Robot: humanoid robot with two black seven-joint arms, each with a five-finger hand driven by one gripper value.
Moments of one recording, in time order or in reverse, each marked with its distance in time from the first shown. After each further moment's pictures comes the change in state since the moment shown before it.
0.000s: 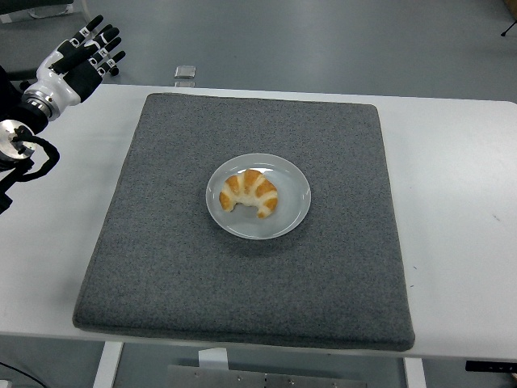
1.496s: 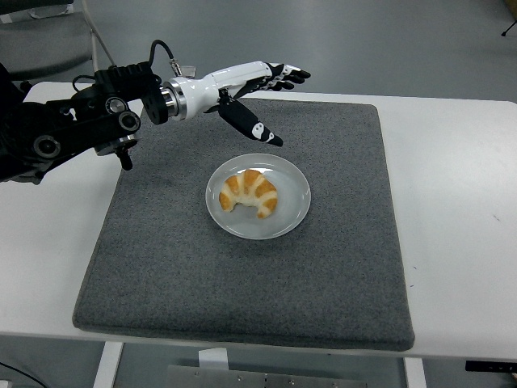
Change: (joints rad) left arm -0.366 -0.046 0.489 -0.396 0.932 0.140 -0.032; right arm 0.000 0.000 0.001 -0.001 -0.006 -0.007 0.001
